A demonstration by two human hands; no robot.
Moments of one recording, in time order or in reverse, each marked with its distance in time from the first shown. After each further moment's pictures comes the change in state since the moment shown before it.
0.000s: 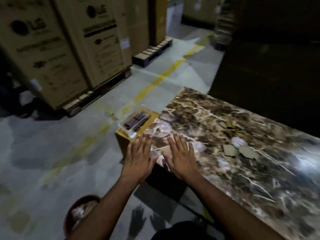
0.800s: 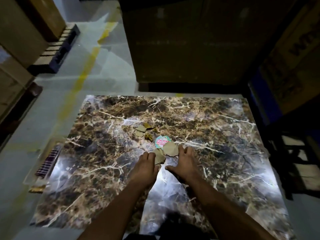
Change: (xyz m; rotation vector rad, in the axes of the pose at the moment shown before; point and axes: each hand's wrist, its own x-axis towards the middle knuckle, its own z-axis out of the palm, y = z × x) left_hand 0.179 0.309 0.159 -0.185 -0.478 0.377; right_hand -0.042 0.344 -0.027 0.233 -0.114 0.833
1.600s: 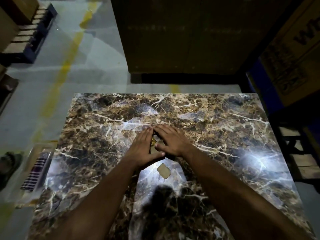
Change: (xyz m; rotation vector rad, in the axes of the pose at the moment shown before) left_hand 0.122 -0.076 -0.038 -0.093 -0.113 0.213; right_hand 0.131 -0.066 -0.016 -0.189 -0.060 -0.515
